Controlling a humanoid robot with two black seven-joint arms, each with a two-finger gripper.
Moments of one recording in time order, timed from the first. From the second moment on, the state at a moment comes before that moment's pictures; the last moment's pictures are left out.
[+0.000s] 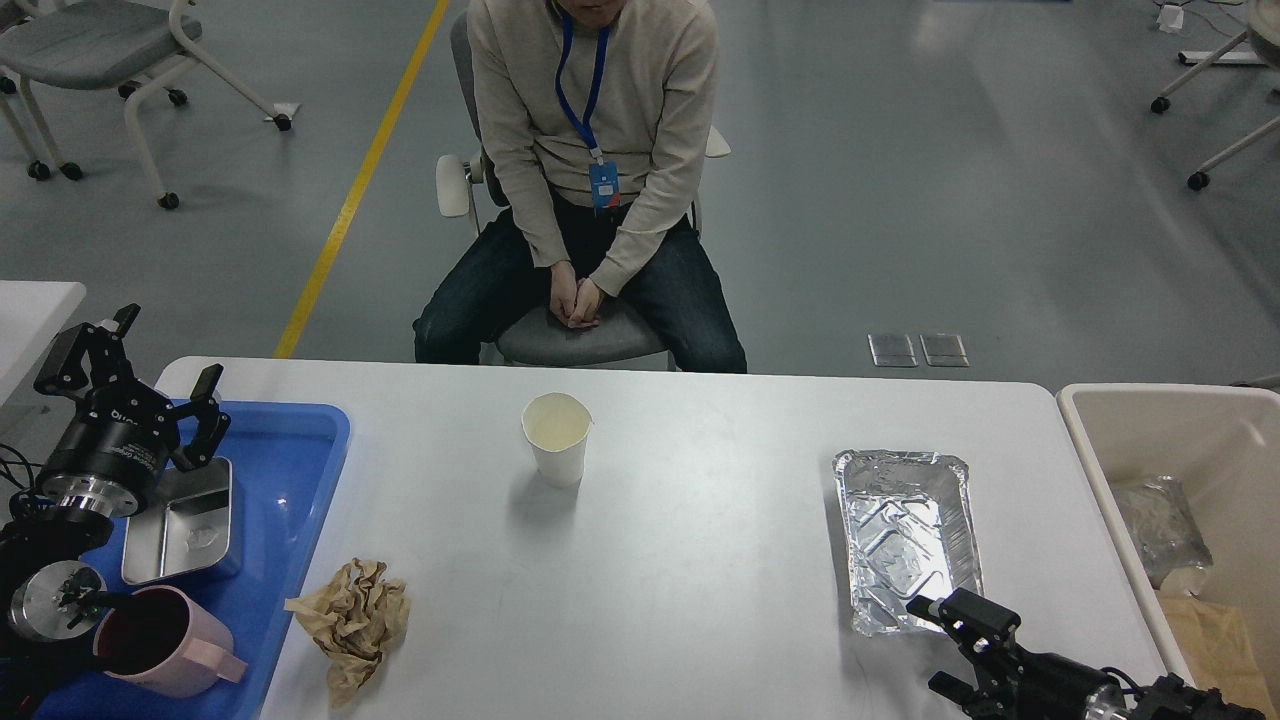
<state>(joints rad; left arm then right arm) -0.25 0.50 -1.06 -1.01 0.16 -0.21 -0.39 -0.03 -0.68 0.79 1.39 -0.76 0.24 0.12</state>
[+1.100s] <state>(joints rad) -0.23 0.50 -1.05 -1.01 0.16 -0.22 -0.39 0.06 -0.56 0.70 1.27 -0.79 0.08 0.11</state>
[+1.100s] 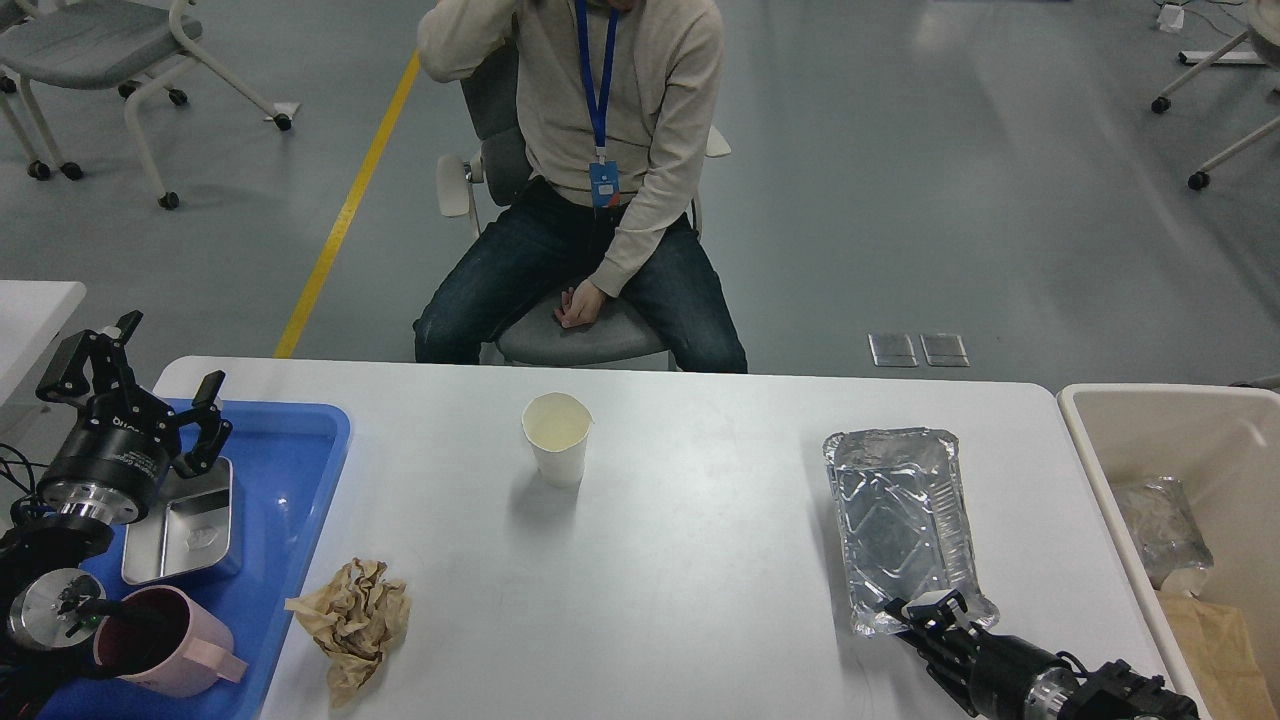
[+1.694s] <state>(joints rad) -0.22 0.51 -1.06 -1.01 0.15 -0.22 -0.39 0.06 -0.59 0.66 1.31 -0.86 0.08 0.24</state>
